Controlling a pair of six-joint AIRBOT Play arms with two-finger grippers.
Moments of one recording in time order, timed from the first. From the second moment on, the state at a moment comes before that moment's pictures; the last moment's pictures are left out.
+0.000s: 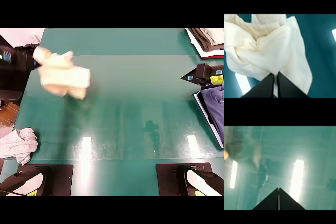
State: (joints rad) left arm -0.01 -1.12 1.62 1.14 -1.36 -1.25; right arm -0.20 -1.02 1.28 -0.94 1.36 1.45
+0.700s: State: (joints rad) left arm -0.31 -1.43 1.81 1.12 -1.26 -1.19; right arm -0.20 -1.02 1.28 -0.94 1.32 1.45
